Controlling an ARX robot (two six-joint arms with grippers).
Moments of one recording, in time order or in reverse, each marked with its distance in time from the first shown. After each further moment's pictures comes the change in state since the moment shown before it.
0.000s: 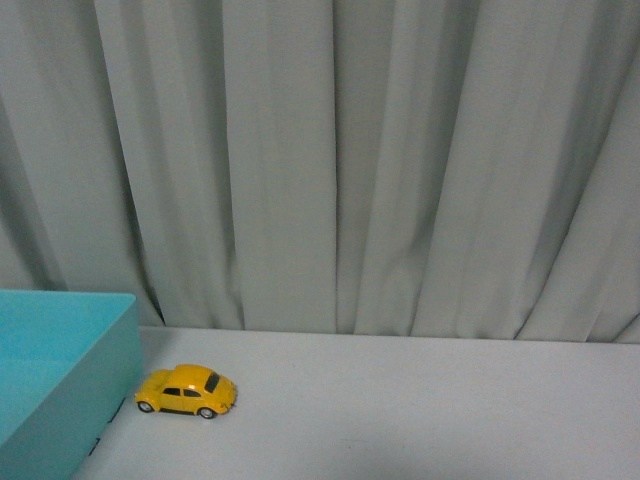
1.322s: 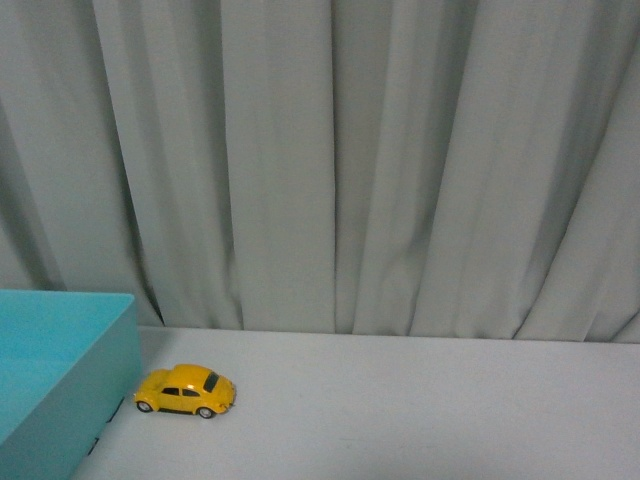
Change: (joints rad) left arm 0.000 0.000 0.000 0.000 -0.001 0.000; right arm 0.000 -0.683 -0.052 -0.595 0.003 0.001
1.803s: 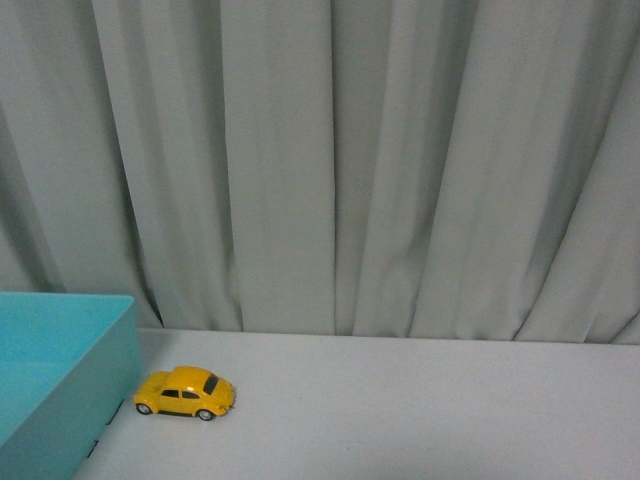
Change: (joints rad) left arm 0.000 0.000 0.000 0.000 0.001 0.000; right arm 0.000 0.000 -0.002 -0.017 0.000 0.000
